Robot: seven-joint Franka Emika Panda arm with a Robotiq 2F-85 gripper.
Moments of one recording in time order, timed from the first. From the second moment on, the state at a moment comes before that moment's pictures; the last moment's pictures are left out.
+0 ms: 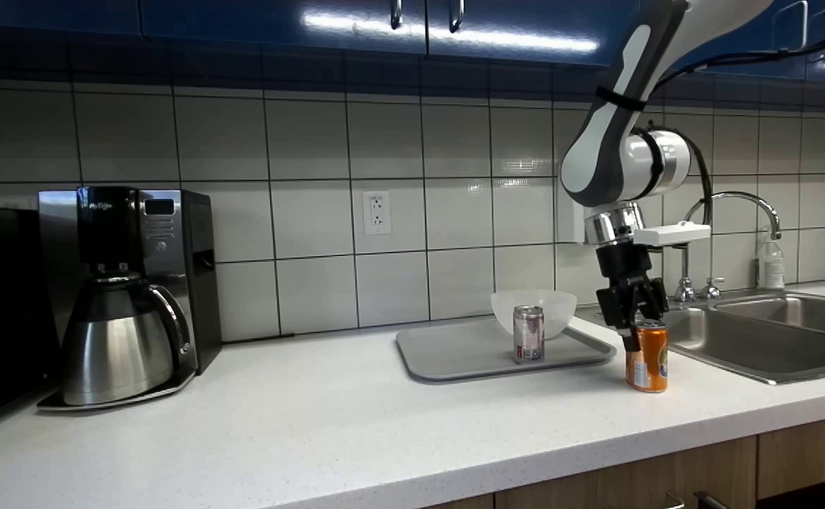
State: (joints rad) arm -0.03 0.14 -0.06 -2.41 -0.14 2.32 -0.30
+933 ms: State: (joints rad) arm -0.03 0.11 -0.06 -2.37 -0.13 2.28 -0.30
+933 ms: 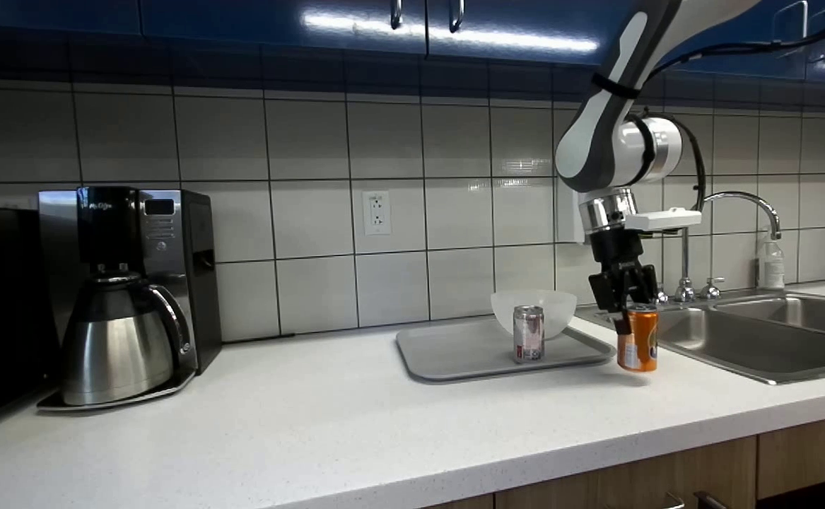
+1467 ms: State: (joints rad) arm -0.03 0.11 -0.04 -2.26 -0.10 2.22 -0.30
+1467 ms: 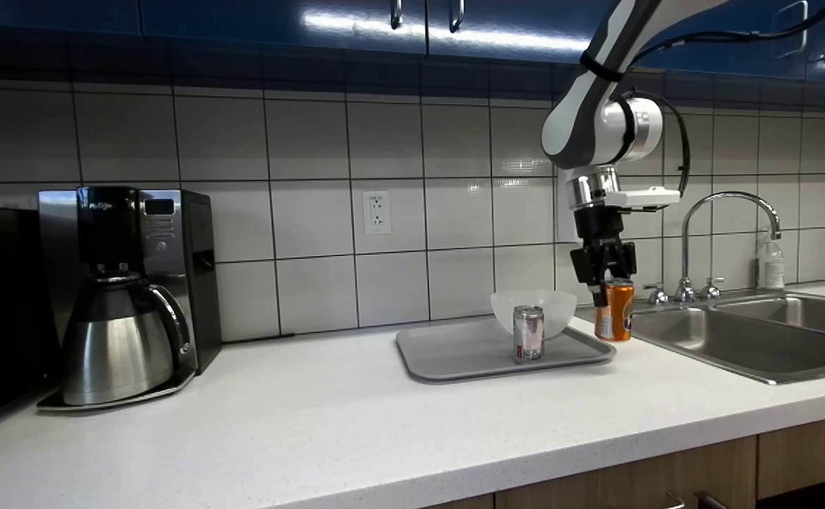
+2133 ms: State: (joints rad) arm -0.03 0.22 -0.04 -2.13 -0.10 2.22 -0.30
